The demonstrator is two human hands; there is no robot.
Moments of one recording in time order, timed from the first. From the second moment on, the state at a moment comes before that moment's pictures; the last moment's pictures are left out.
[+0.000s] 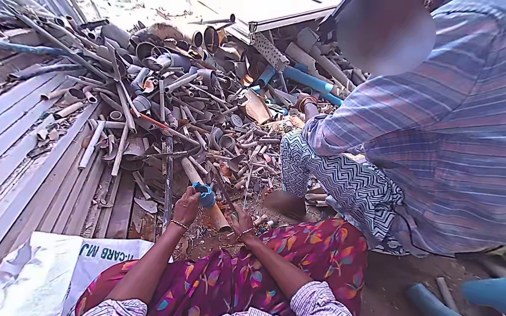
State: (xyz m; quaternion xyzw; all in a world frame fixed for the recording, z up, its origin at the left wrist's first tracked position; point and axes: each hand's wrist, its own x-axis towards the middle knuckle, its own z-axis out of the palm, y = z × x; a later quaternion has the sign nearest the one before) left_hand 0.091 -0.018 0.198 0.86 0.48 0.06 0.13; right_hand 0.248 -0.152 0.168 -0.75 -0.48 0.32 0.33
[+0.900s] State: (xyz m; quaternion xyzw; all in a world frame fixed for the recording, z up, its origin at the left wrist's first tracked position) left_hand 0.080 -0.004 0.196 0.49 0.64 0.21 0.55; right_hand 0.230 -0.159 0.155 -0.71 -0.54 0.15 0.43
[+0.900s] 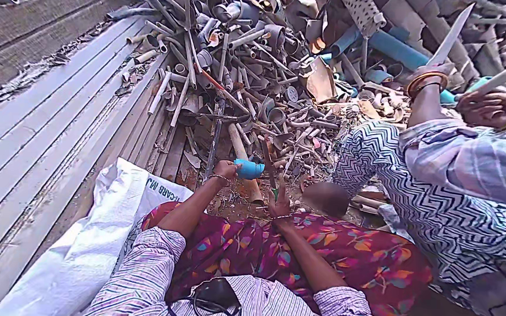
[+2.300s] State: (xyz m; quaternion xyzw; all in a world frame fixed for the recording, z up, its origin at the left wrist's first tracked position) left_hand 0.080 0.007 0.163 0.61 0.61 0.08 0.49; right_hand 0.229 -0.160 0.138 -0.71 -0.58 0.11 0.39
